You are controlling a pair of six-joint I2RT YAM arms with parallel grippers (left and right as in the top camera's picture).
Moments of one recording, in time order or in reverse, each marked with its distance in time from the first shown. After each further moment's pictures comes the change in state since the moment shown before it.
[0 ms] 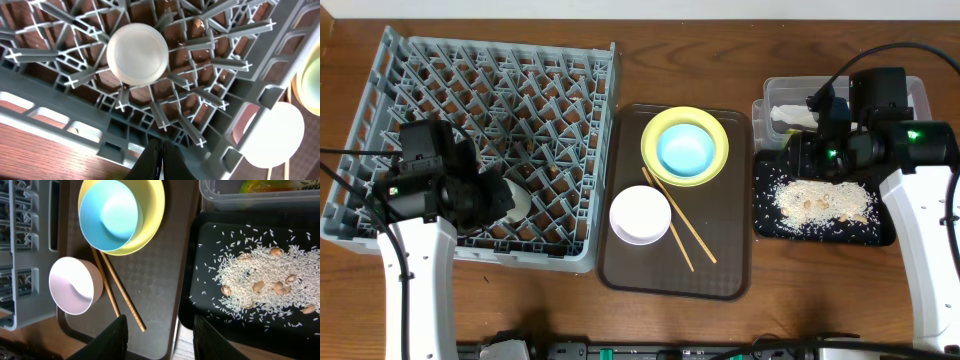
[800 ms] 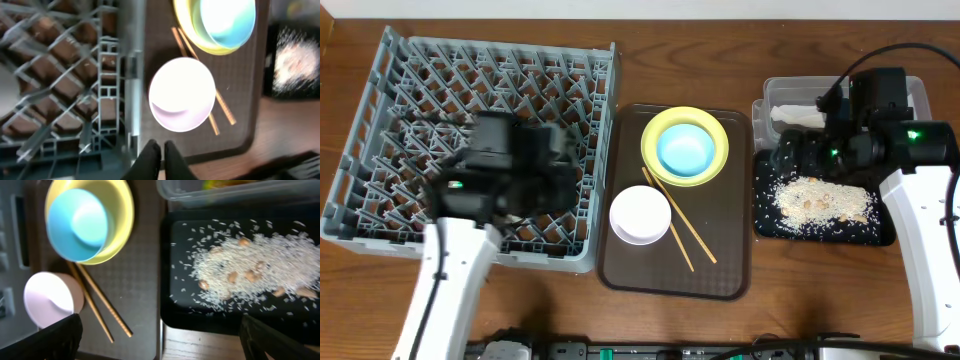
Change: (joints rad) left arm -0.413 0.000 0.000 0.127 0.161 0.008; right arm 0.000 0.000 0.000 -0.003 0.134 0.095
